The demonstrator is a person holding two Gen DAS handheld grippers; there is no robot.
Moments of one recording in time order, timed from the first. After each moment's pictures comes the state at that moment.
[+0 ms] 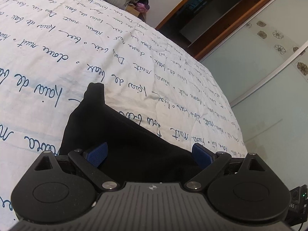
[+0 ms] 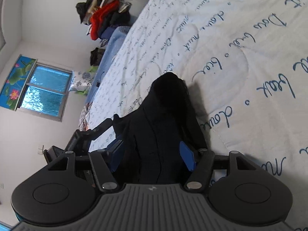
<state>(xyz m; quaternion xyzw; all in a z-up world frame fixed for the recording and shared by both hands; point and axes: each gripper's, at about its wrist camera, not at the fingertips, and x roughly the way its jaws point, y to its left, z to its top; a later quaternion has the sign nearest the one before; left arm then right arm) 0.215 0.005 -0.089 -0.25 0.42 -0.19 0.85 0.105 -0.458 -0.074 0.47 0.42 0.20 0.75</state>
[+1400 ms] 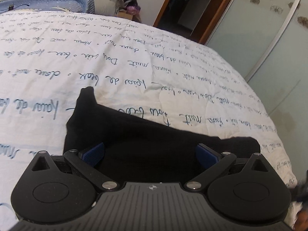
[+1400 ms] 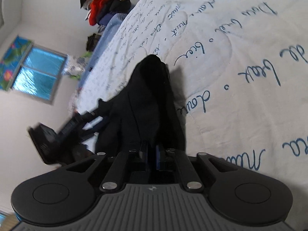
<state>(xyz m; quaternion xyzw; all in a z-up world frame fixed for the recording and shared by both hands) 0.205 -0.029 -0.088 -0.10 0.41 -0.17 0.89 0.090 -0.363 -0.067 0.45 0.44 0.20 0.75</state>
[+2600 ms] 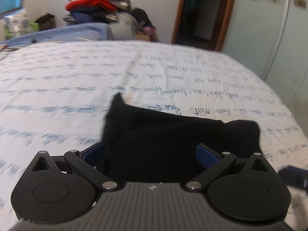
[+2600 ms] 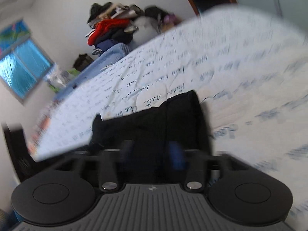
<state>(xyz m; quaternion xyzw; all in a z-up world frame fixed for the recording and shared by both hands) 0.113 -0.029 -0.055 -0.03 0.34 -0.08 0.94 0.028 -0.258 -0.016 0.22 0.32 0.08 0.92</state>
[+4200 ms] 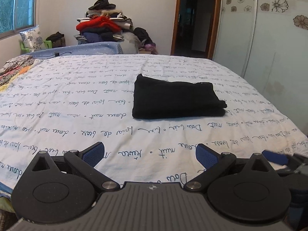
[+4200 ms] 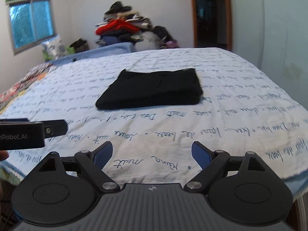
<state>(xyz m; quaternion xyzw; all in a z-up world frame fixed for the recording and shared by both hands) -0.173 0.024 -0.018 0.00 0.29 -0.08 0.95 -0.210 -0.151 -0.011 0.08 0.29 0.02 0.95</state>
